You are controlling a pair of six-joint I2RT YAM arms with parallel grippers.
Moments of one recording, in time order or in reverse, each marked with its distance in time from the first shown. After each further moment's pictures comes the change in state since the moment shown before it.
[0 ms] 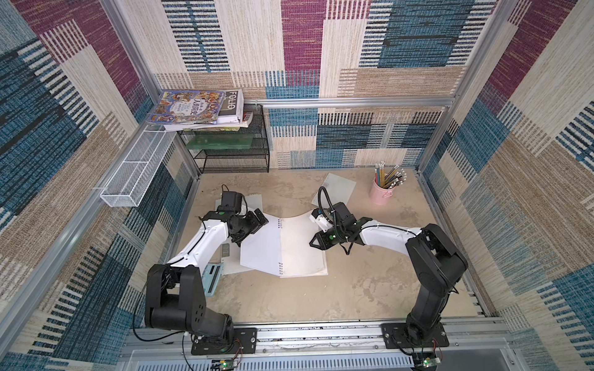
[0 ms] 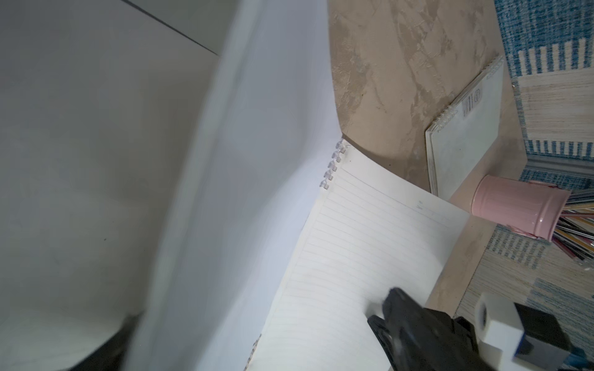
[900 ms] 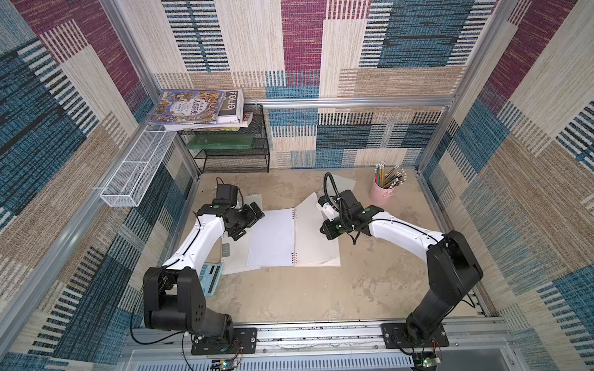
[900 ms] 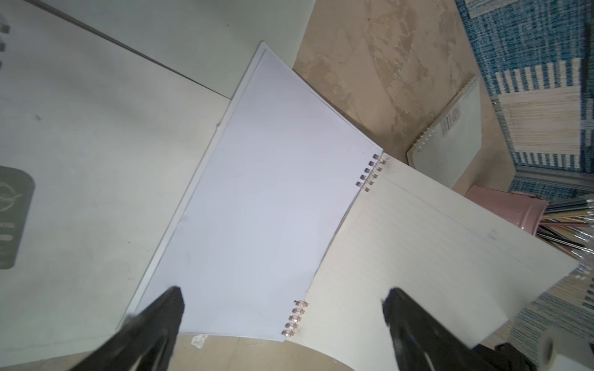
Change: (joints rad) left arm -0.001 -0.003 0.120 -0.076 -0.019 0.013; right arm -0.014 -0.100 0.152 -0.261 0.190 -0.094
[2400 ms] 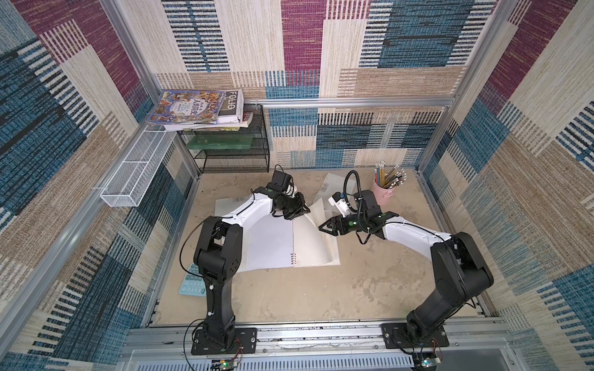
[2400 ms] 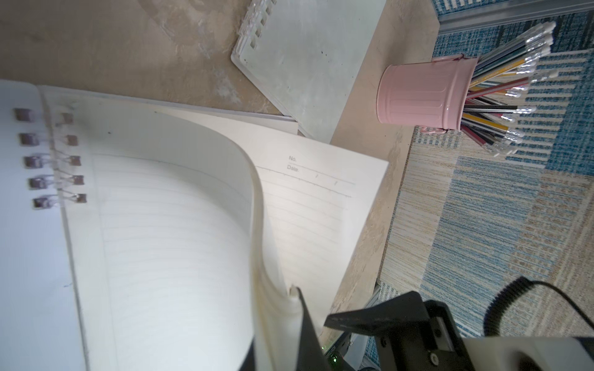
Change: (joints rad) left arm -0.302 0.502 0.384 0.193 0.290 -0.034; right arm -0.190 -0.058 -0.219 0.370 -0.483 0.141
